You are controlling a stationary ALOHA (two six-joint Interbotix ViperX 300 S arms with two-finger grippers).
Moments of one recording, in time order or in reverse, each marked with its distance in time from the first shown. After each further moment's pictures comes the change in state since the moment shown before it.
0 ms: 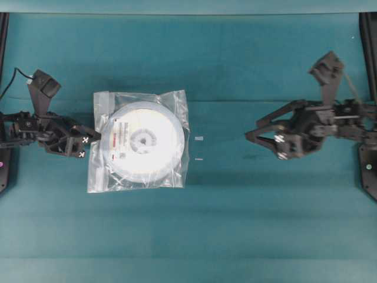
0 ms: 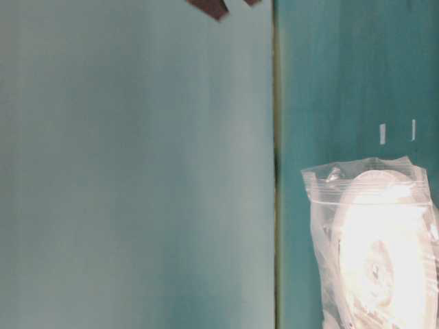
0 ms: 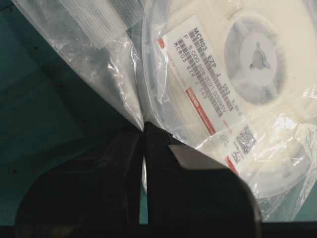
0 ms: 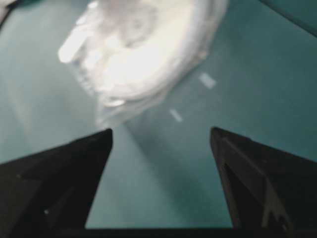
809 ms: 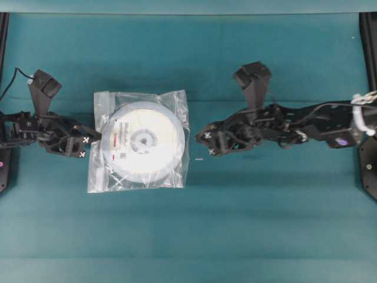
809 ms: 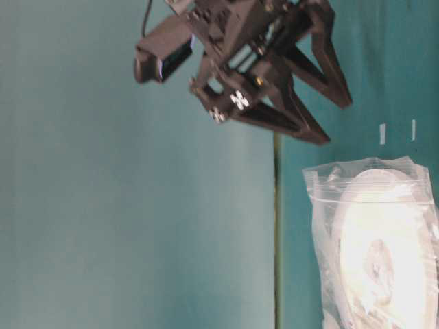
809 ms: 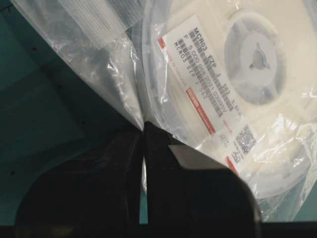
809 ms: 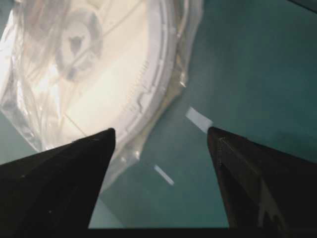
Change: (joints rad) left arm 0.000 0.002 -0.003 0.000 0.002 0.000; right arm 0.002 0.497 -0.307 0.026 -0.034 0.101
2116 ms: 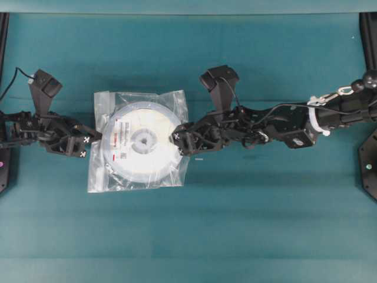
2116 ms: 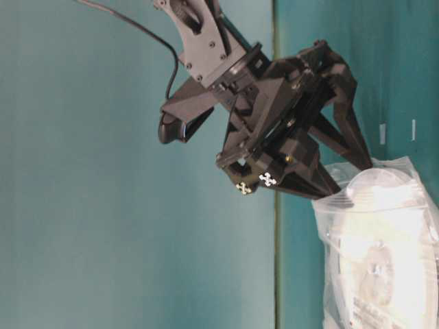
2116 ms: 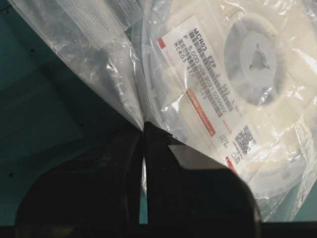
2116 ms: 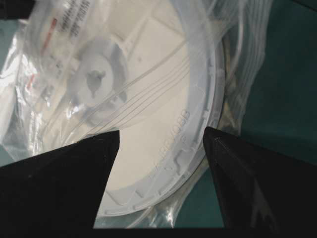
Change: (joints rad) left arm 0.000 0.002 -0.003 -0.002 0.000 0.000; right arm 0.002 0.184 -0.187 0.000 0.005 0.008
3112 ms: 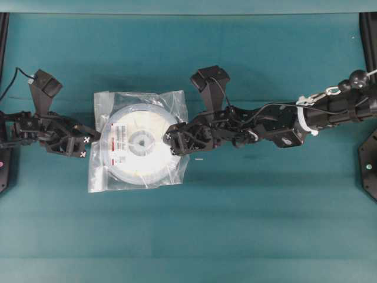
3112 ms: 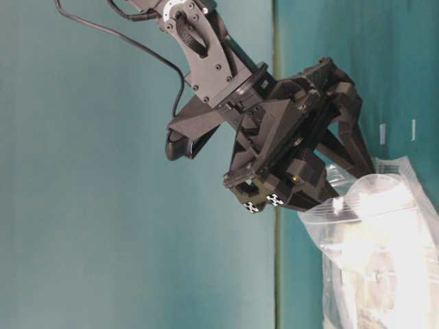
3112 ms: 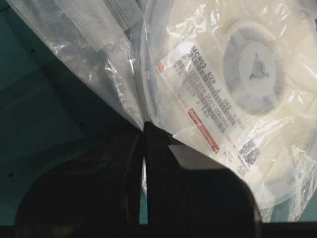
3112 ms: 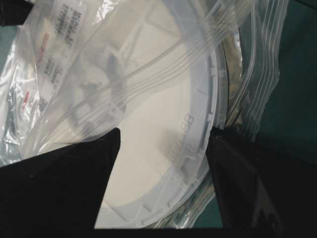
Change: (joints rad) left arm 0.000 0.000 -0.002 0.002 0.000 0.000; right arm 0.000 0.046 -0.054 0.003 0.028 0.003
